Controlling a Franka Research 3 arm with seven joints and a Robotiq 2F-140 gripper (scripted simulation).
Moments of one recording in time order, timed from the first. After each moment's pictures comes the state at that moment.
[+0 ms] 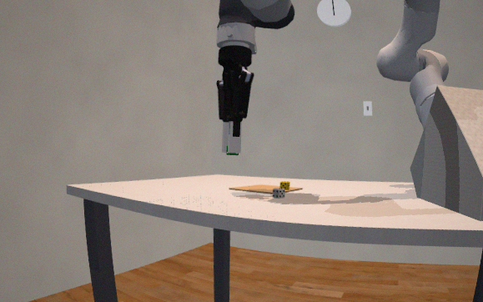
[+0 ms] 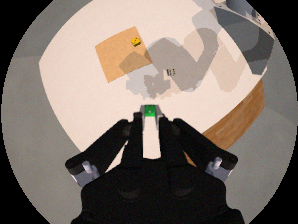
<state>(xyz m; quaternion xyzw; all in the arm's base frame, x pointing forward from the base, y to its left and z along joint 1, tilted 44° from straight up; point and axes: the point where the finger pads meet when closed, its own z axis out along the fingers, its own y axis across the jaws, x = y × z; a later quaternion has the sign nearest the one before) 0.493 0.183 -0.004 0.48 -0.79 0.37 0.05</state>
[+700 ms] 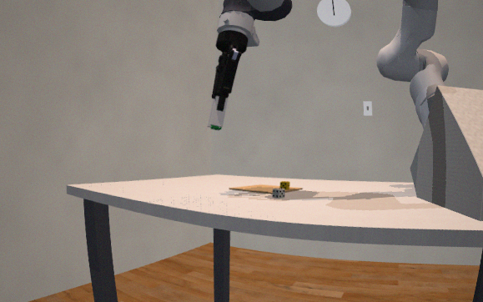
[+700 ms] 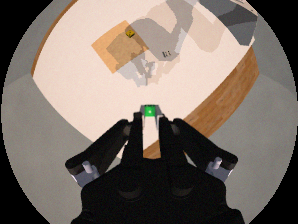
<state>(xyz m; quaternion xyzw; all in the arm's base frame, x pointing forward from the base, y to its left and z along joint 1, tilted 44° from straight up) 0.515 0.224 0.046 0.42 -0.85 0.31 -0.04</state>
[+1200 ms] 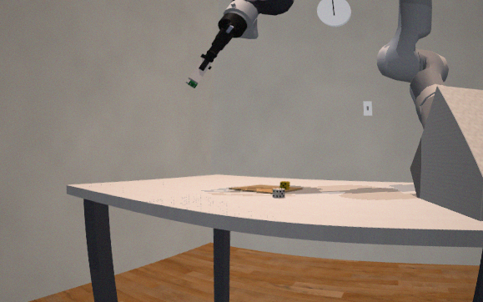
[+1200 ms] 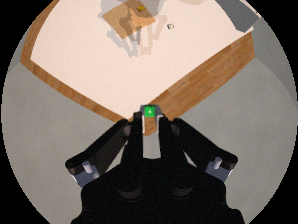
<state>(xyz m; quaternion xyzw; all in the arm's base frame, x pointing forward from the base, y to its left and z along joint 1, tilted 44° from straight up) 0.549 0.294 0.139 0.48 -0.84 0.19 -0.16</state>
